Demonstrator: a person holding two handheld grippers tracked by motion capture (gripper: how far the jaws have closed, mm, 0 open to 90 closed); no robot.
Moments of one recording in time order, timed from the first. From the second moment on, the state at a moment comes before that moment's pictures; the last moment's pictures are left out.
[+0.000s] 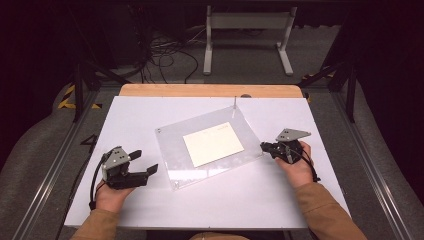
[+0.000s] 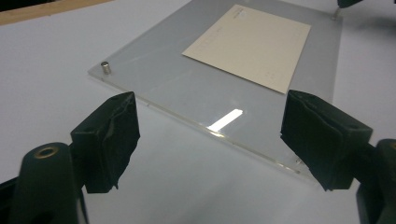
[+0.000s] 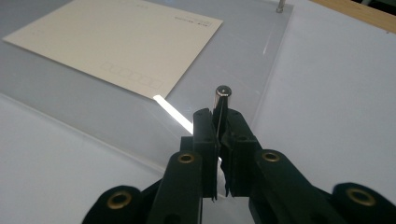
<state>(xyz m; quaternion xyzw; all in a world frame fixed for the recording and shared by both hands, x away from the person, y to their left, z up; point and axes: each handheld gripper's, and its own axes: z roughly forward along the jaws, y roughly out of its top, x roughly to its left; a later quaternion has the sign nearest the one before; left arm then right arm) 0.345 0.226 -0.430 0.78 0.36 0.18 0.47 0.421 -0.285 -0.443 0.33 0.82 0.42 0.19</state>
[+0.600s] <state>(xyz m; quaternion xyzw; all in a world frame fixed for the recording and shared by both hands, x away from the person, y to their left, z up) 0.336 0.189 -0.428 0.84 0.29 0.11 0.45 0.416 -0.297 -0.435 0.35 0.80 0.46 0.18</state>
